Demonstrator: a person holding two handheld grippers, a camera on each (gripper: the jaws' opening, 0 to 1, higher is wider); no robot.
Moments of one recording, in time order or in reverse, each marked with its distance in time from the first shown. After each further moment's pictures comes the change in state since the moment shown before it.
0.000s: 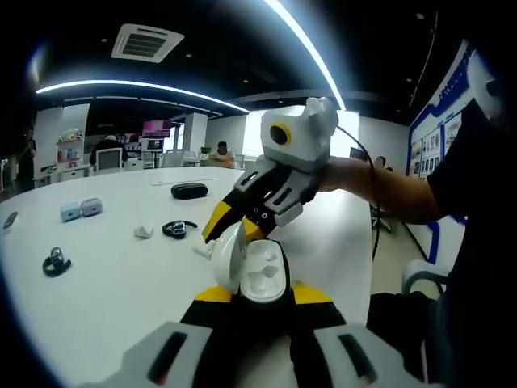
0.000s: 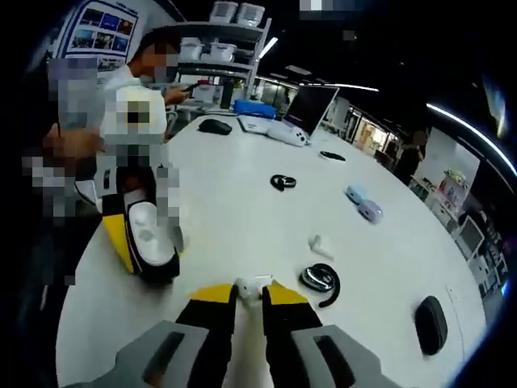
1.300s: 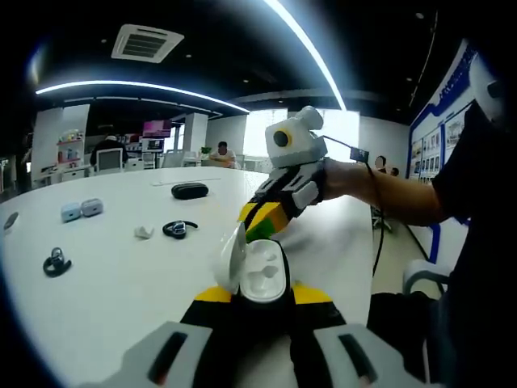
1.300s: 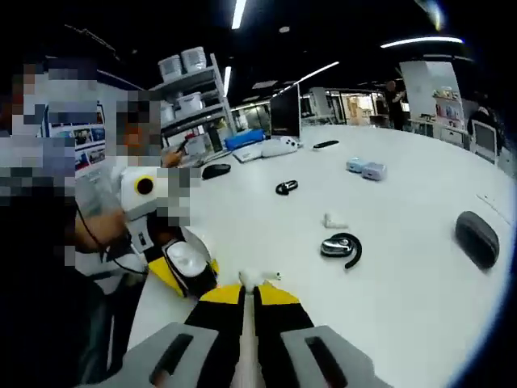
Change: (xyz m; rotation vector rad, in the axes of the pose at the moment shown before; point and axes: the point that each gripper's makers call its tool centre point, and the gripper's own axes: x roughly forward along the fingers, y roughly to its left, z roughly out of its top) left arm 0.000 -0.001 0.000 0.003 0.001 0.004; right arm -0.027 0.018 -0.003 0.376 -0.113 0.170
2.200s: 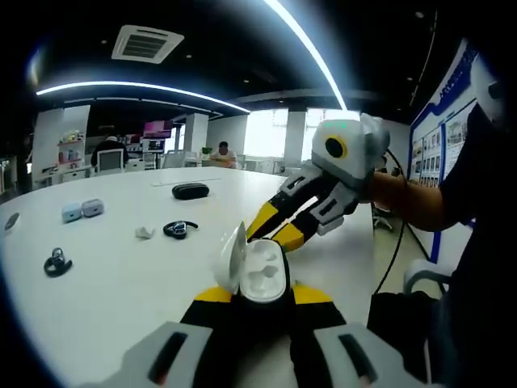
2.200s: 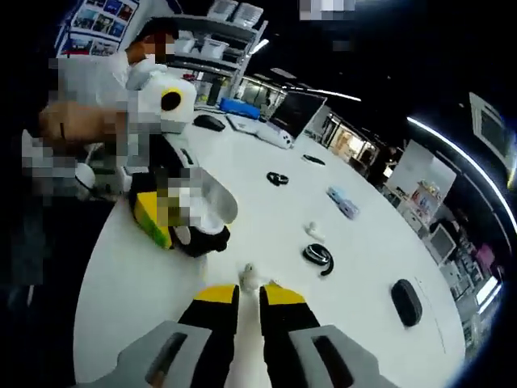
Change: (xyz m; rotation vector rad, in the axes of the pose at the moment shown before) left arm 0.000 0.001 0.001 0.003 -0.001 0.005; right arm -0.008 -0.003 -0.013 -0.486 0.094 -0.400
